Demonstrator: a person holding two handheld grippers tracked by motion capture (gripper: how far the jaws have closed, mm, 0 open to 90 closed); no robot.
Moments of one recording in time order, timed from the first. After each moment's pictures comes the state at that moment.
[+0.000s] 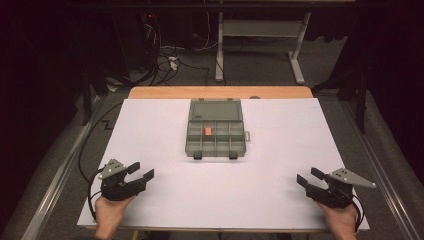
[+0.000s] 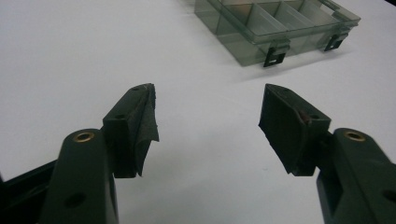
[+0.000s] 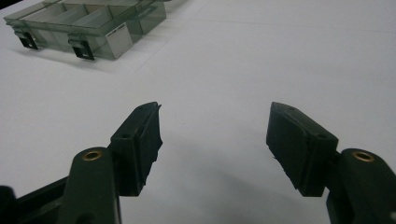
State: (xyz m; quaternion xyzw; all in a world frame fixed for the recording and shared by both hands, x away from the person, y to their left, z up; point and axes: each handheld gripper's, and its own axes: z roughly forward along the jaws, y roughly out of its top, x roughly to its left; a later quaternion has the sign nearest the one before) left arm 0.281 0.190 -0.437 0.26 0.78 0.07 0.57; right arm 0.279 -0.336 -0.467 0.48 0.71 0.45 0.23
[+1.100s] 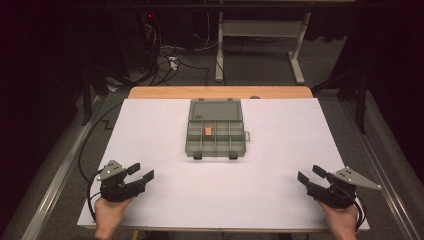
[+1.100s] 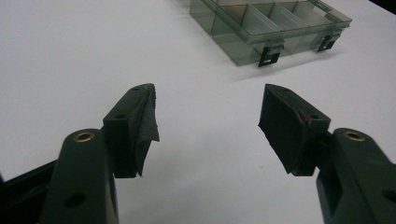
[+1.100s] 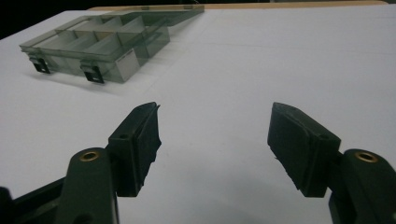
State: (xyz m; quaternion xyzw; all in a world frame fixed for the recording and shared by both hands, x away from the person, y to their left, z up) left arm 0.277 0.186 -0.438 0.27 0.77 0.07 0.57; right arm 0.274 -0.331 -0.454 0.48 0.69 0.48 0.24
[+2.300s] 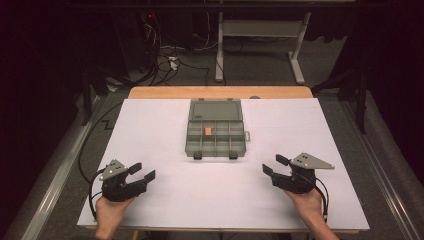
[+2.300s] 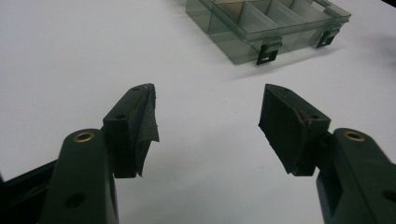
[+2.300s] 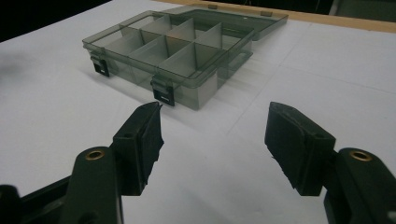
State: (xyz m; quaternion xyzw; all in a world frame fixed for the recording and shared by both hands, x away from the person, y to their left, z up) left arm 0.278 0.182 -0.437 0.28 0.77 0.07 0.57; right arm 0.311 -0.246 -0.445 0.40 0.75 0.48 0.21
